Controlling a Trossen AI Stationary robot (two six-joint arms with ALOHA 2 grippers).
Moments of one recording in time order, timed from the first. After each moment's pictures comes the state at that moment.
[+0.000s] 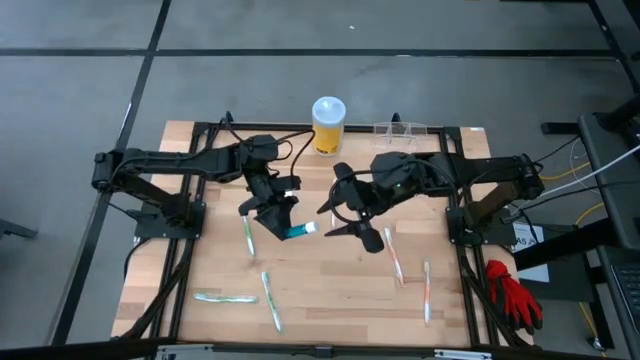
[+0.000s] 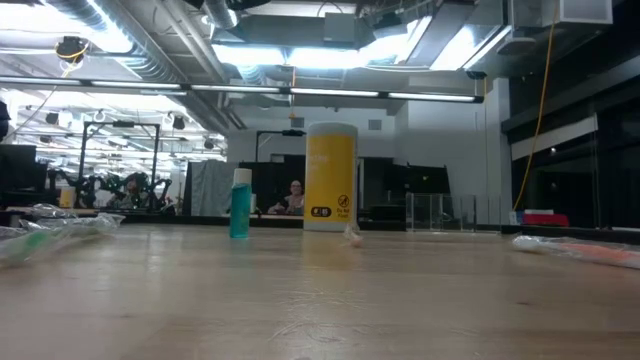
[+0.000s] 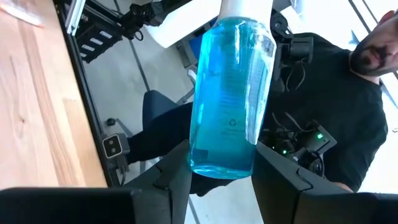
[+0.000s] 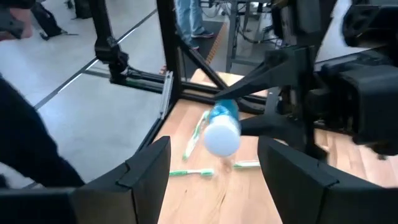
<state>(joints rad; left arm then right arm) 0.14 1.33 1.09 -0.03 1.16 -0.75 0.21 1.60 1.80 -0.63 -0.16 -0.03</state>
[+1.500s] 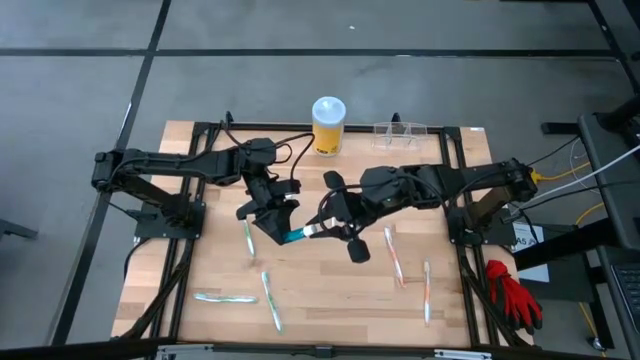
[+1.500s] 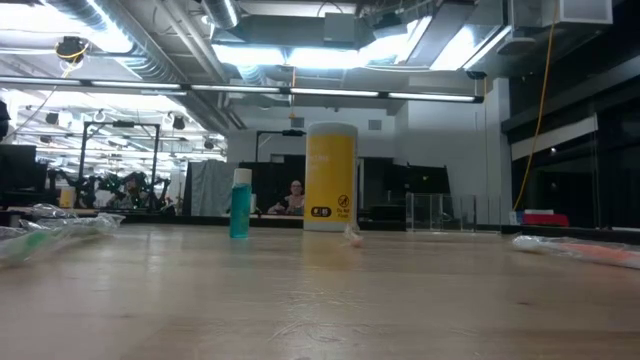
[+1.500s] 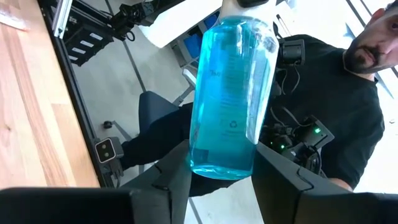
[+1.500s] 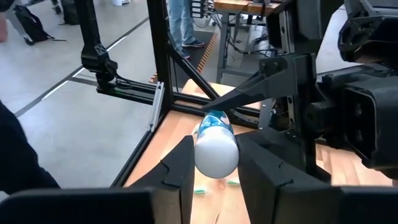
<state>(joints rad) 0.10 1.33 1.09 0.01 1.14 -0.76 0.25 1.66 1.80 -0.52 -0.07 -0.03</state>
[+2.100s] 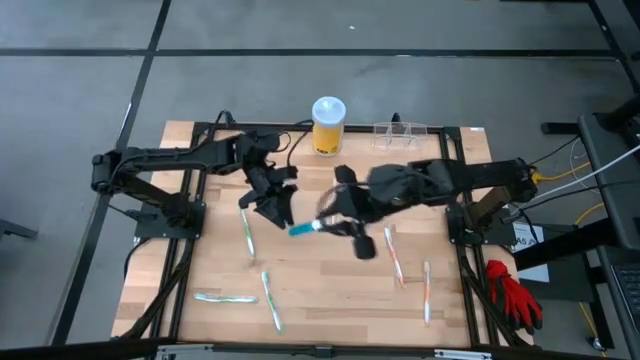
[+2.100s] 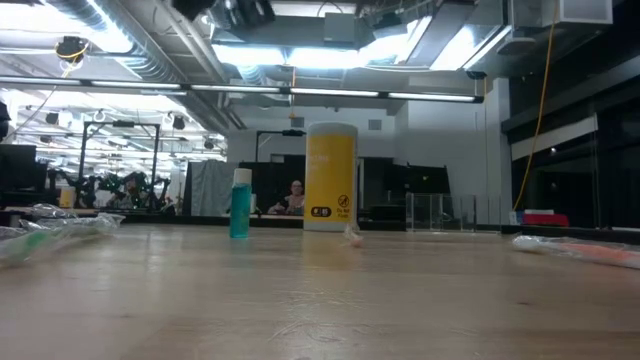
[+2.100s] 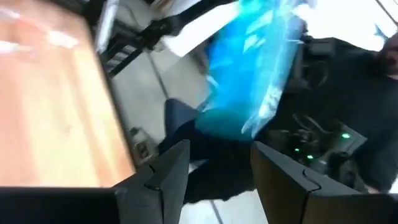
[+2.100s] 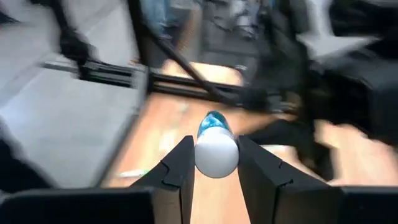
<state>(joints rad) 0.24 1.32 1.09 -0.19 1.16 -0.52 0.29 1.66 1.93 -0.73 0.01 0.02</state>
